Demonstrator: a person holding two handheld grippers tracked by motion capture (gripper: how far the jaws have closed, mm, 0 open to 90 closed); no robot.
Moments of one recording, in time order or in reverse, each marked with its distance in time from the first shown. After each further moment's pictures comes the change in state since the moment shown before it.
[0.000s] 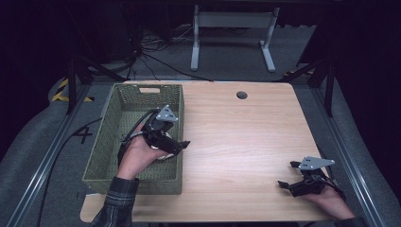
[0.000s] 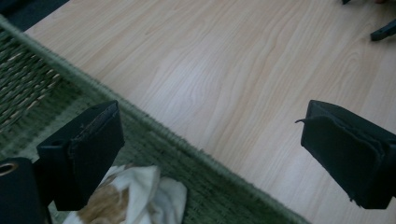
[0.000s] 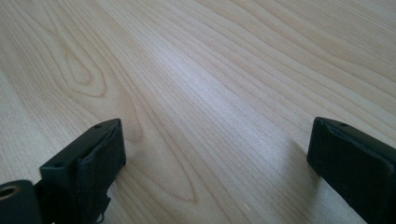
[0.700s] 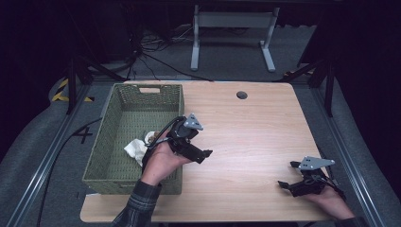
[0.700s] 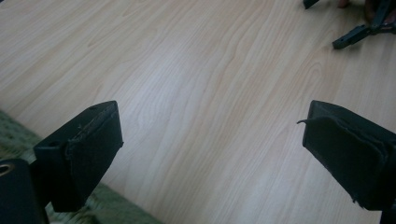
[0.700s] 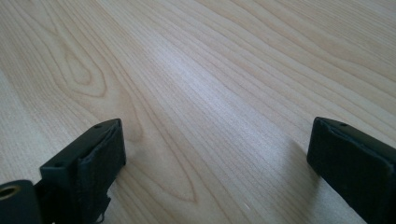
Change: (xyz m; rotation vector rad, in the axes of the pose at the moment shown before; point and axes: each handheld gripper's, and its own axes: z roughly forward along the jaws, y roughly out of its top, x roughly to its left) left arm -0.042 0.022 0.039 0.015 -0.084 0.024; right arm 0.000 0.000 0.000 0.000 0.000 -0.001
